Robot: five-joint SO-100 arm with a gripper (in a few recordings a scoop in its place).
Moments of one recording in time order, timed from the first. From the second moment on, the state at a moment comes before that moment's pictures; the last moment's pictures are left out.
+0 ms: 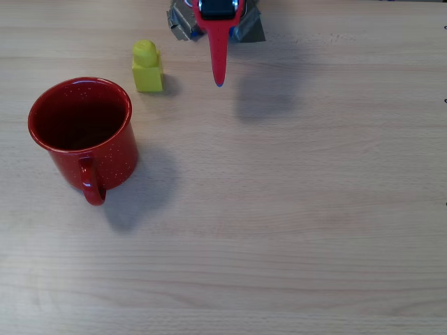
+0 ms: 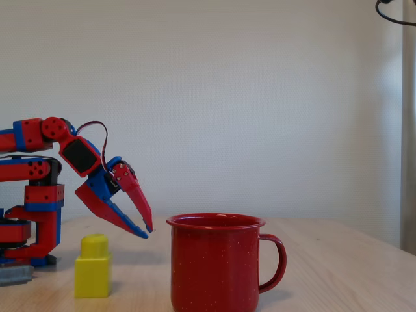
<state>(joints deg) -4.2 185.5 174.8 53.7 2.4</state>
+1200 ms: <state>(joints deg) 20.3 139.7 127.4 67.6 -16.3</state>
